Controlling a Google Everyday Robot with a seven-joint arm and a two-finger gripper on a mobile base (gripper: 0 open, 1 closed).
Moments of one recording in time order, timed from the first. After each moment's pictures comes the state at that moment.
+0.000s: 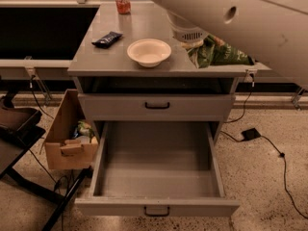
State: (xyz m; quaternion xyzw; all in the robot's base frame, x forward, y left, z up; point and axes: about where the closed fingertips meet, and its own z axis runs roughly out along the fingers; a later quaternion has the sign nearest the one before) arm 0.600 -0.098 0.988 -0.64 0.67 -0.33 0.17
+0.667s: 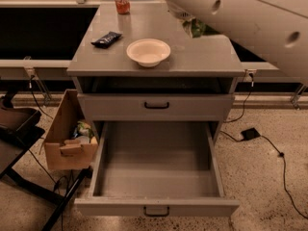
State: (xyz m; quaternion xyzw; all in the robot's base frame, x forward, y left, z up) arm 0.671 -0.092 1.025 -0.66 0.59 -0.40 0.22
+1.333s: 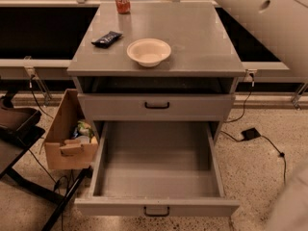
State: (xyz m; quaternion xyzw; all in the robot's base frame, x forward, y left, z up) arm 0.783 -0.069 1.089 -0.69 0.47 -0.44 0.32
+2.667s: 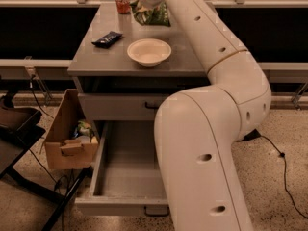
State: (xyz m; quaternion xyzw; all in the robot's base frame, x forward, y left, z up) arm 0.906 0.029 0.967 -0.78 0.41 -0.29 0.37
